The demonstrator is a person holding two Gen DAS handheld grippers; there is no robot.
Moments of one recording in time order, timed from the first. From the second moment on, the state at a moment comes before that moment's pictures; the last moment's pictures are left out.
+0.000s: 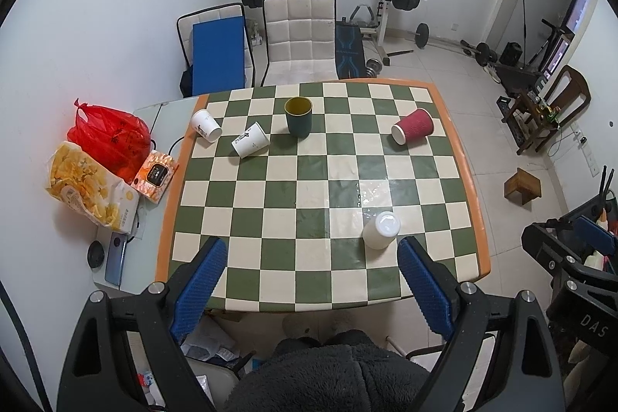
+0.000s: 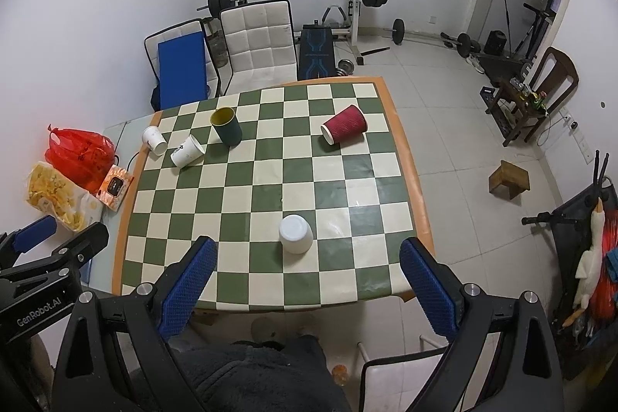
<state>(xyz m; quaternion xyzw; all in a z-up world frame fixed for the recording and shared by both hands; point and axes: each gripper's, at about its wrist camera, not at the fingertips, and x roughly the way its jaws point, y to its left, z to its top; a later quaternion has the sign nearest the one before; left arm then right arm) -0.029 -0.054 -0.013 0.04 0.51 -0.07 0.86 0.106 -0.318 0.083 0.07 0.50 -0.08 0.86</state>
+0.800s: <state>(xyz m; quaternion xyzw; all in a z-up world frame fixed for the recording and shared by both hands) -0.021 -0.046 -0.011 0.04 0.51 -0.07 0.86 0.119 -0.306 0.083 0.07 0.51 -0.07 0.86</state>
